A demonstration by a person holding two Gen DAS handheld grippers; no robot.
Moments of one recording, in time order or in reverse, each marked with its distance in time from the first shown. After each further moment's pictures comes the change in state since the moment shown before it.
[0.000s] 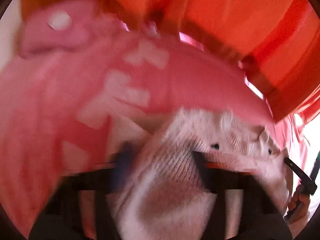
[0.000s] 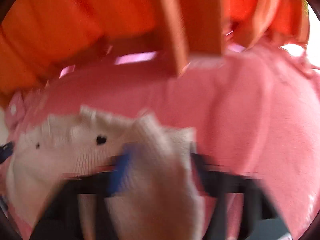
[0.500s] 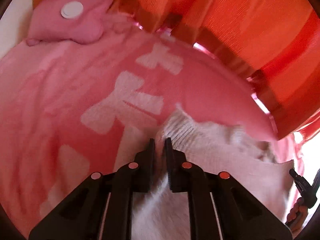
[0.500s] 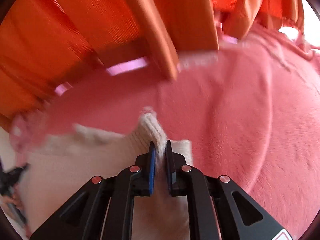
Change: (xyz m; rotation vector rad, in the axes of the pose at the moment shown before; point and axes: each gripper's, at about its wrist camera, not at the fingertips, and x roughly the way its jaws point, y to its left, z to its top) left arm -0.014 0.022 -0.003 -0.103 -0.118 -0.008; right arm -0.046 -0.020 -0.014 0.116 -0.185 0.063
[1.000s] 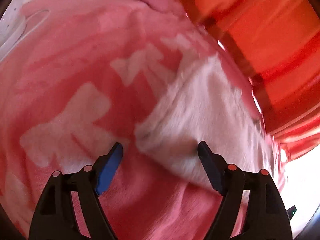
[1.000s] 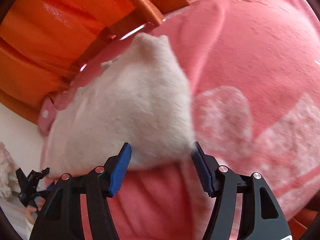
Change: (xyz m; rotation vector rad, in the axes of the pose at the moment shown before) left arm -0.082 0.054 -0.136 -0.302 0.005 -0.013; right arm -0.043 -0.033 -0.153 0.177 0.166 0.119
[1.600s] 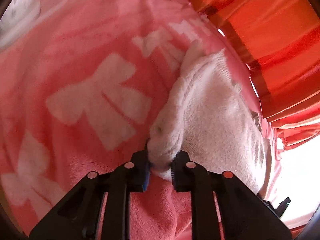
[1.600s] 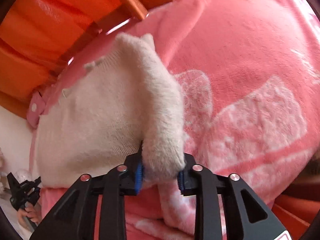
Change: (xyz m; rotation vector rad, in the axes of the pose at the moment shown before) left arm -0.042 0.028 -0.028 0.034 0.107 -0.002; right arm -0.043 -0.028 -0.029 0.002 0.009 -0.165
